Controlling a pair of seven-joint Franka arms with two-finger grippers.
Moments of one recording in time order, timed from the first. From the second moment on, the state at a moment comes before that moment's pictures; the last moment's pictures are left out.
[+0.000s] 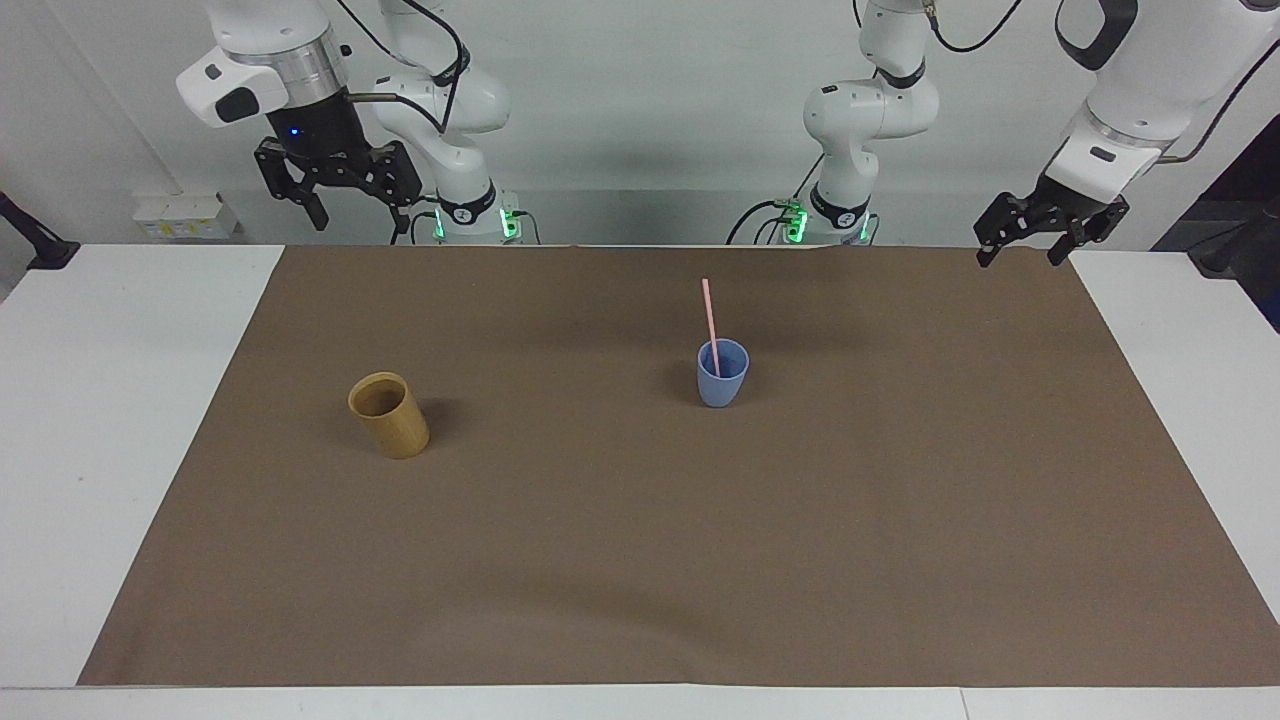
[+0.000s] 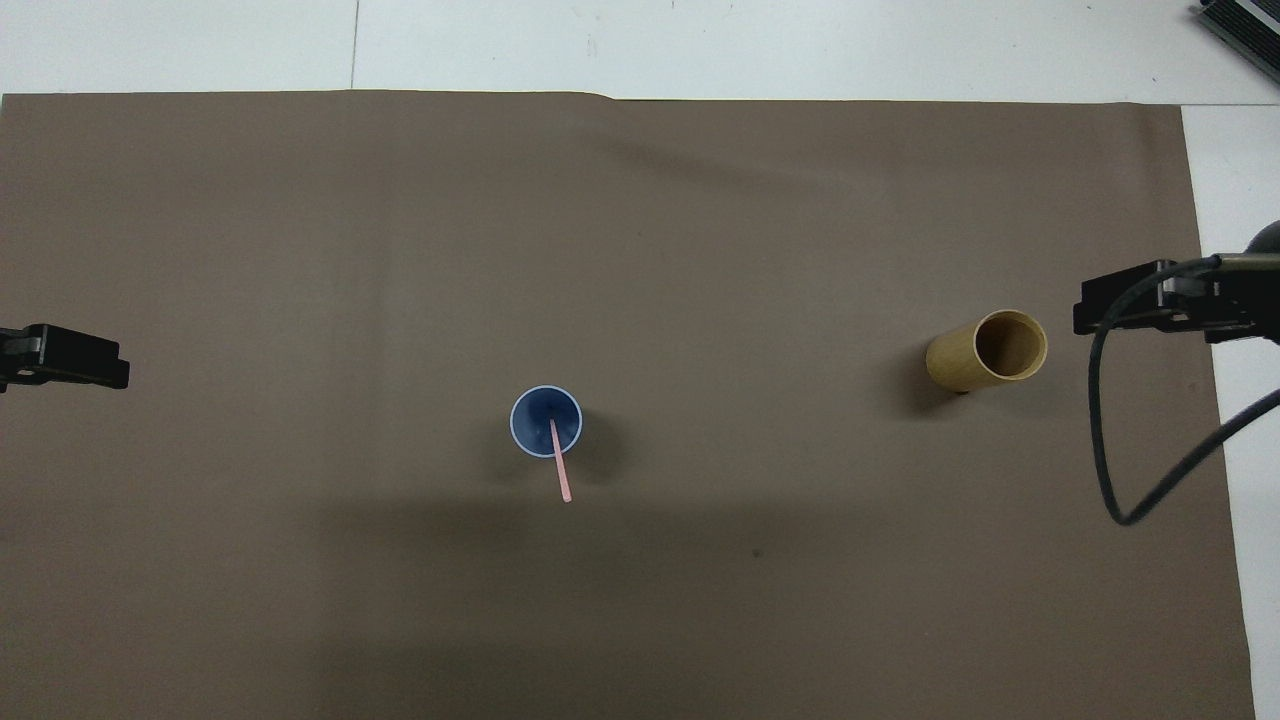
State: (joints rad) left arm 0.06 -0.09 -0.07 -1.68 -0.01 1.55 0.02; right arm 0.03 0.01 0.05 -1.40 0.00 1.46 0.17
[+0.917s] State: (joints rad) left arm 0.06 -0.09 -0.06 -1.68 -0.01 1.55 0.02; right arm 0.05 0.01 0.05 -1.47 0.00 1.51 0.17
